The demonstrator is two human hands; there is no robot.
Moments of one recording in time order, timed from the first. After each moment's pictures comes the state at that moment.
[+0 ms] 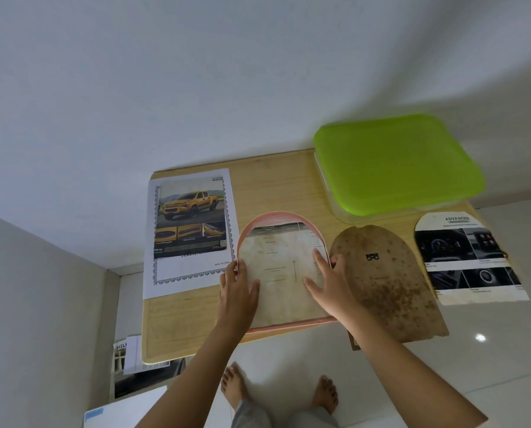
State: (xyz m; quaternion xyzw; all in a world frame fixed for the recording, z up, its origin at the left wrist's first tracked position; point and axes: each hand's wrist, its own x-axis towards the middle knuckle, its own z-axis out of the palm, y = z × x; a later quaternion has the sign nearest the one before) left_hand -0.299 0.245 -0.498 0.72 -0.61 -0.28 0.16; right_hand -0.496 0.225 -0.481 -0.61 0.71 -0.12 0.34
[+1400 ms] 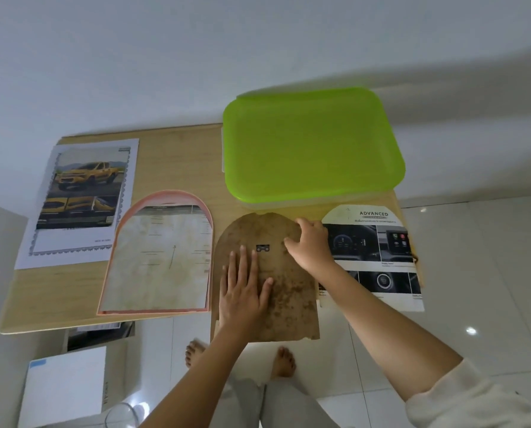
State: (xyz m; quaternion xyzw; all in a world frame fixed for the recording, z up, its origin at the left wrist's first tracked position) left_hand -0.564 0.250 -0.529 0.73 -0.66 -0.14 0.03; right_hand -0.700 0.142 -0.478 -0.61 0.69 -0.08 0.37
